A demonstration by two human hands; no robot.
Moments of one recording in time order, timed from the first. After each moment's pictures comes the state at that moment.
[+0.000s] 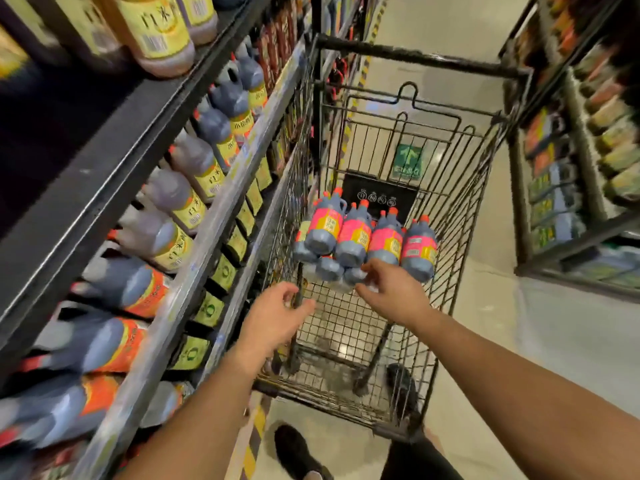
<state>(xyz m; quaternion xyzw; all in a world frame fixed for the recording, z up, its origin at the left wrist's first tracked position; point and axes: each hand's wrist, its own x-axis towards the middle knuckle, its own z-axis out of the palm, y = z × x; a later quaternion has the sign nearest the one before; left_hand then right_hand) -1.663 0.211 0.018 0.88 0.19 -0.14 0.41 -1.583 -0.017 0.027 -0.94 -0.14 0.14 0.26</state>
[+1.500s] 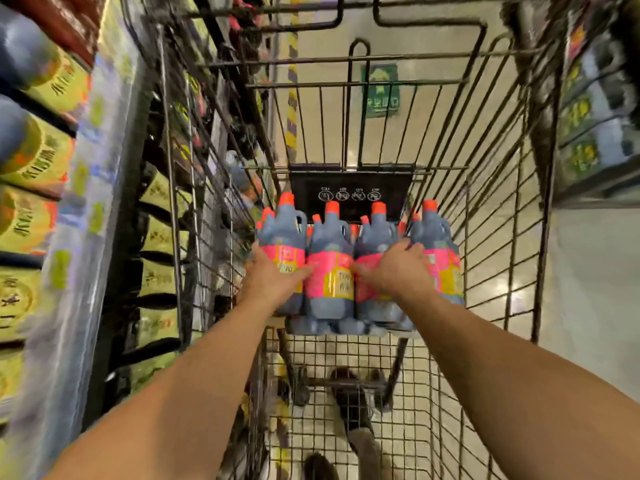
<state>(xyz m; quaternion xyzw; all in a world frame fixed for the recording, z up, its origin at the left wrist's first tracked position) -1.362 0.180 -0.149 0.88 0.25 -0.26 0.31 -1.363 -0.035 -0.145 -0.91 0.22 0.30 0.21</state>
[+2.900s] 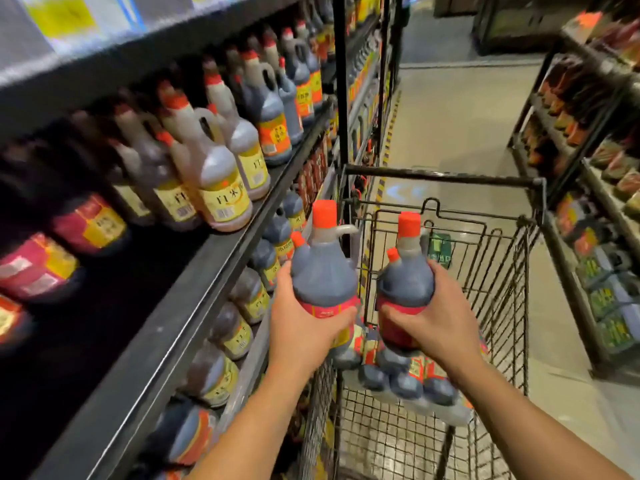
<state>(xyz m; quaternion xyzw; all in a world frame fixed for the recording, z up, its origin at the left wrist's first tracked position) -1.533 0.238 0.182 0.78 0.11 0.20 0.58 -1.478 0.043 0.153 -0.89 -0.02 -0.09 0.44</state>
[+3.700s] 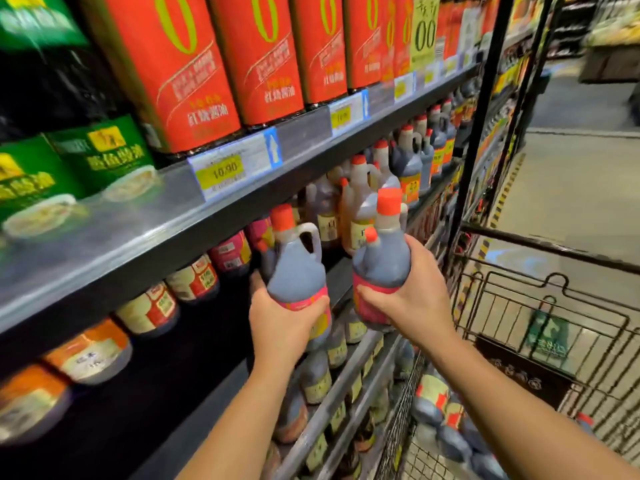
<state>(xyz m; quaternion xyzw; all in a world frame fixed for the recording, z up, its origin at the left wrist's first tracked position) -1.621 0.376 0.264 0.71 0.30 0.40 0.49 -1.505 0.223 0.280 -0.80 -0.26 -0.06 0.54</state>
